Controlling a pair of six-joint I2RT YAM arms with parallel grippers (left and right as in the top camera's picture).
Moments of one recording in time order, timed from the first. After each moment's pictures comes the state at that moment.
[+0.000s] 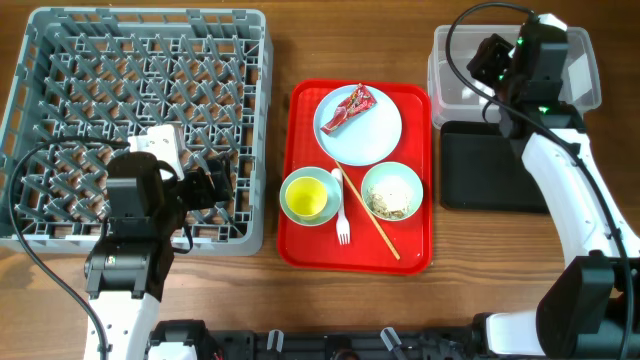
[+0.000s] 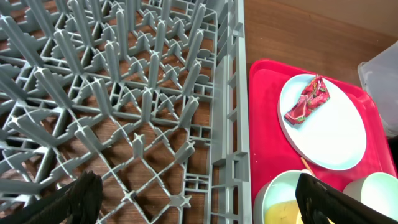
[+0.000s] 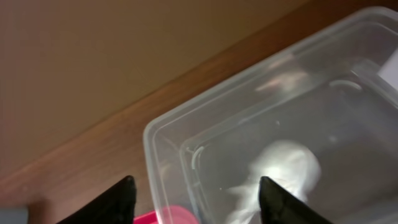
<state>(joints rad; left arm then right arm) -0.01 0.89 0.72 -0.51 0.14 -0.23 -0.02 1.59 1.20 -0.18 0.08 0.46</state>
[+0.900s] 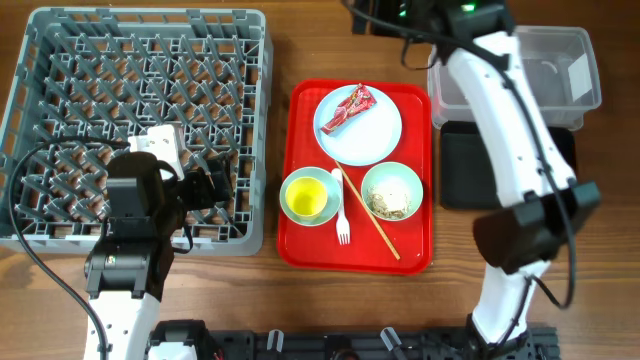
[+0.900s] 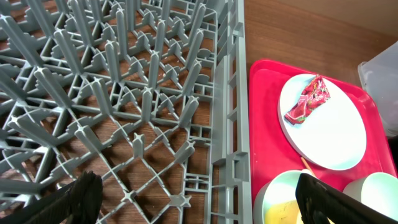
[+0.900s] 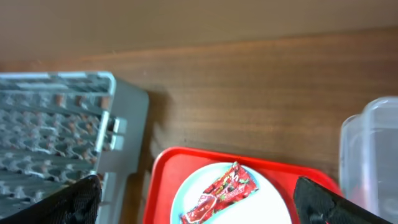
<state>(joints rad) -0.01 0.89 0.72 -0.51 0.14 -0.23 0.33 2.08 2.19 -0.96 -0.06 0.34</state>
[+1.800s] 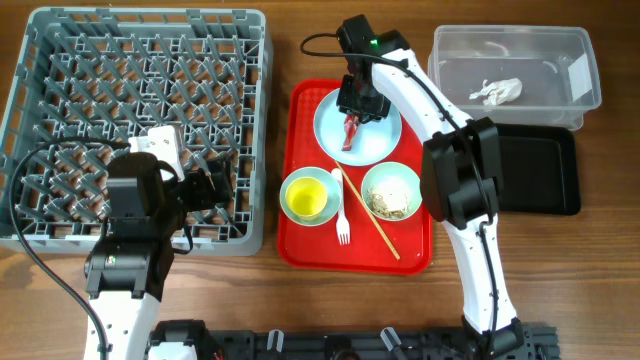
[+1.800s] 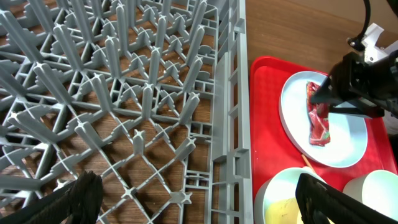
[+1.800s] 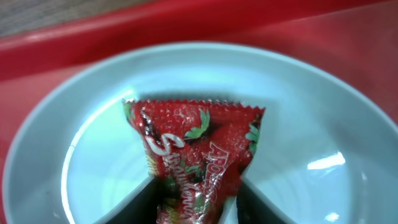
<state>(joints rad) -0.01 0.89 0.72 -0.52 0.14 -0.23 0.40 2.46 2.13 -1.12 0.00 0.65</state>
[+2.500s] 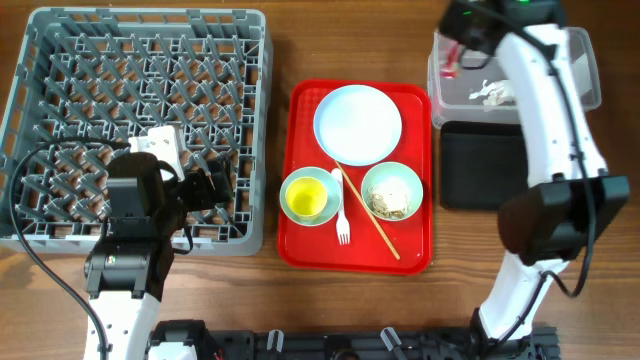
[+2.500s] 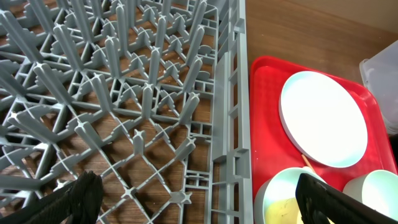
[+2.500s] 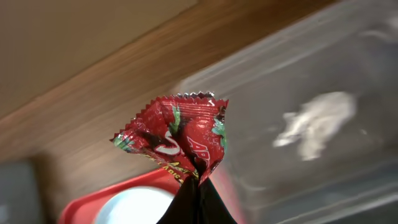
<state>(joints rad) -0.01 0.89 0.72 -0.52 0.14 -0.23 0.08 2.06 2.13 -1.07 0.13 0.54</state>
